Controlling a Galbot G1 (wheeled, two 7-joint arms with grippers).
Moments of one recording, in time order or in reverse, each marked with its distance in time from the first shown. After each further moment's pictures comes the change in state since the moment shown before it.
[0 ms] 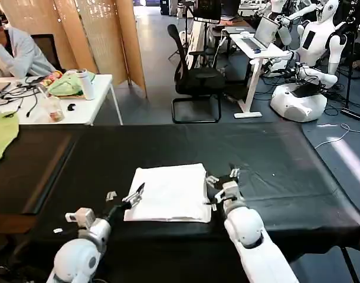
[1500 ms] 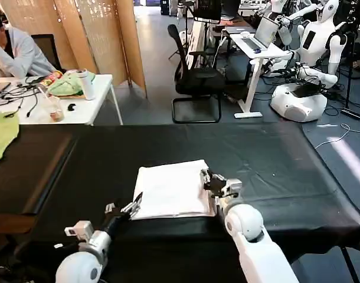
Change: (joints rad) left arm 0.055 -0.075 -0.031 0.017 -0.046 -0.021 0.011; right arm -0.011 0.018 0.036 0.010 0.321 -0.004 -0.084
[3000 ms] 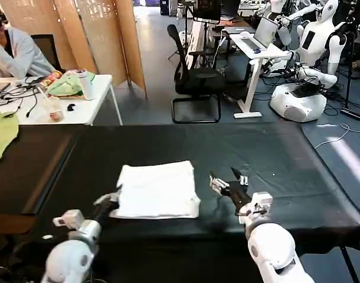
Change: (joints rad) left arm -0.051 0.083 -0.076 -0.008 0.012 0.067 -0.075; right arm -0.205 -0.034 0.118 0.283 -0.024 0.024 0.010
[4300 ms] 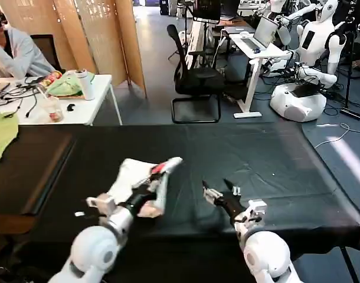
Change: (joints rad) left arm -0.143 0.049 0.332 -0.132 -0.042 0.031 0.004; right arm -0.031 0.008 -0.057 -0.001 0.138 -0.060 0.012
